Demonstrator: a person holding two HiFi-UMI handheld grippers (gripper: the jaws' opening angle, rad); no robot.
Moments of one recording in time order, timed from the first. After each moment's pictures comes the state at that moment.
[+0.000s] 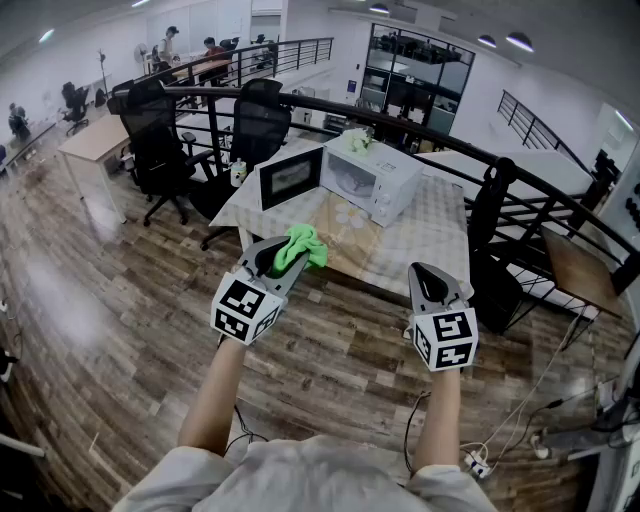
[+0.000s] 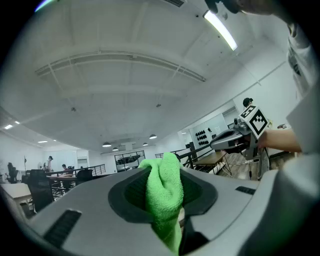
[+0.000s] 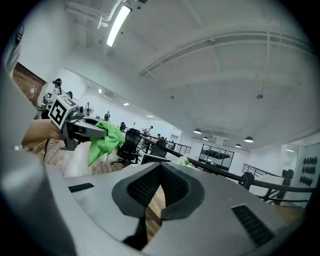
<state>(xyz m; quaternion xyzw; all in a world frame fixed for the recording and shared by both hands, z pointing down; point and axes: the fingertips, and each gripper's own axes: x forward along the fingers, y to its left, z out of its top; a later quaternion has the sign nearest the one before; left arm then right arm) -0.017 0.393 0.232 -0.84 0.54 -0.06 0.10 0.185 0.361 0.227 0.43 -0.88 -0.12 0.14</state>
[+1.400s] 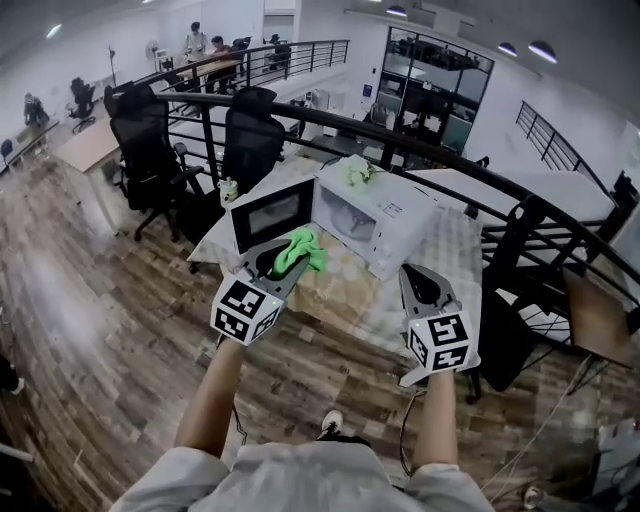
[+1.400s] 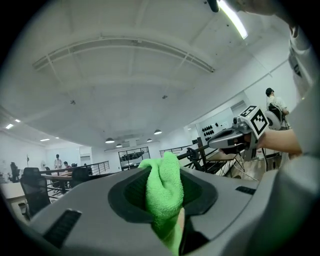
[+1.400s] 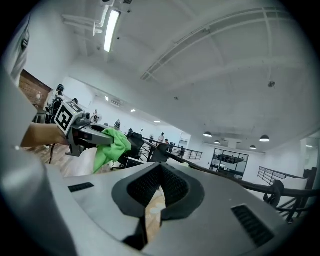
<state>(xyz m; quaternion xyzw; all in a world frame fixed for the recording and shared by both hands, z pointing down) -0.041 0.089 0.246 -0.82 0.56 -0.08 0.09 0.139 0.052 0.235 0.36 -0.92 -0.13 0.11</state>
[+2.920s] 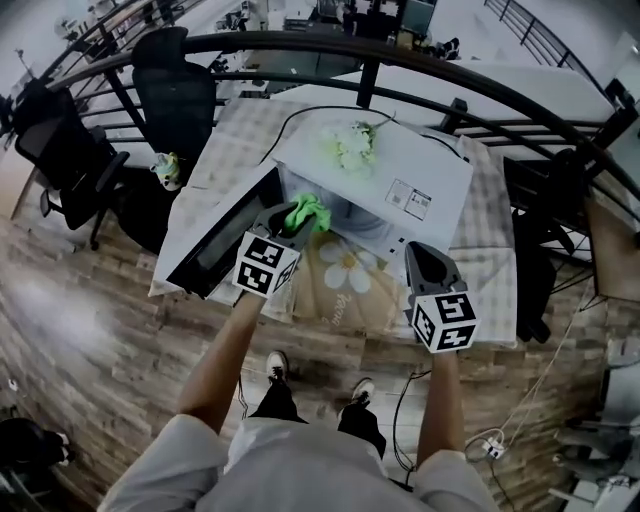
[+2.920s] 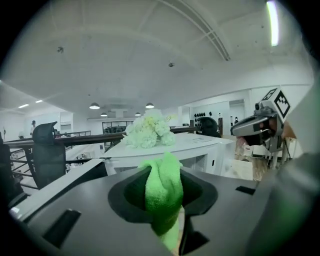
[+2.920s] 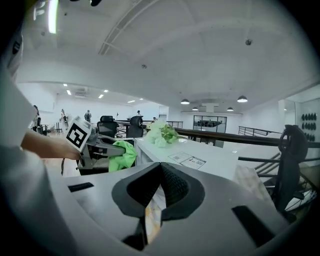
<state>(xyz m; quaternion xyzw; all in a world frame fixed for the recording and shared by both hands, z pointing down) -0.128 -0.334 0.451 -0.87 0.47 -0.15 -0.04 0.065 -0.278 0.402 0.48 -0.86 0.05 0.17</state>
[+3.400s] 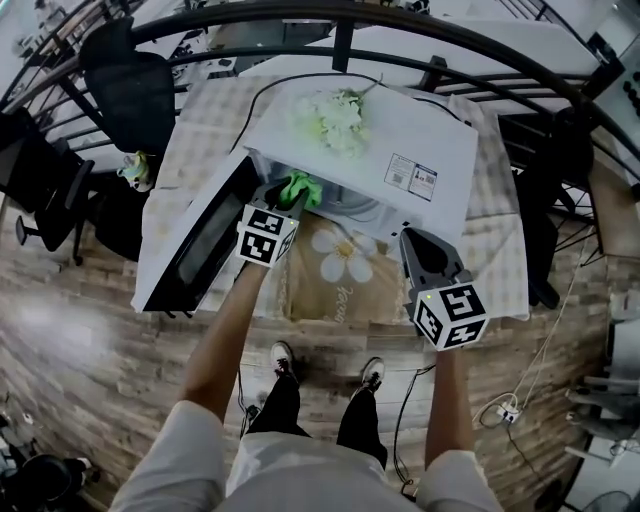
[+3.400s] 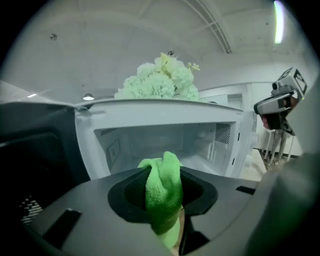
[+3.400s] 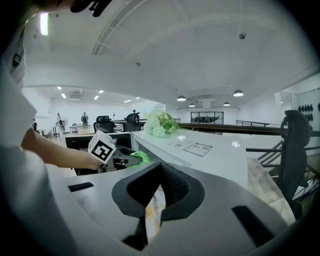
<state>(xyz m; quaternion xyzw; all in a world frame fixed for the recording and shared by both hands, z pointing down) -0.119 -0.420 0.552 -0.87 0.44 -0.19 -0.07 0.054 -0.296 0.448 0.49 -0.85 0.09 0.17</state>
